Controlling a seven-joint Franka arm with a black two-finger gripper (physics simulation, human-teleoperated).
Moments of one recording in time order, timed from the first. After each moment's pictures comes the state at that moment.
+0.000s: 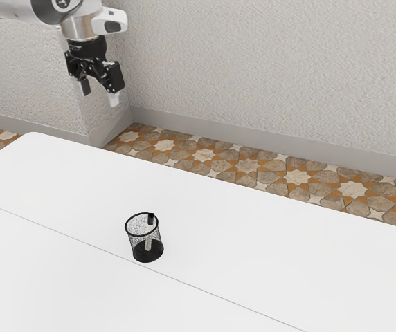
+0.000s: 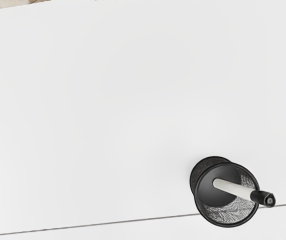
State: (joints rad) arm -0.05 0.13 0.09 -1.39 0.06 1.56 0.17
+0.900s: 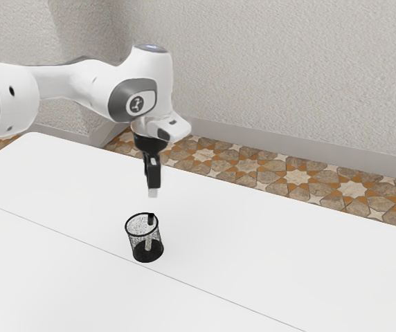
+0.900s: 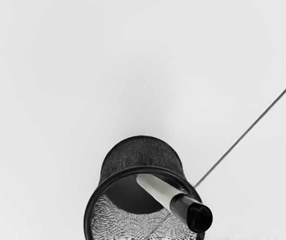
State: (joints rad) arm -0.12 0.22 -0.04 -1.75 0.11 1.82 0.66
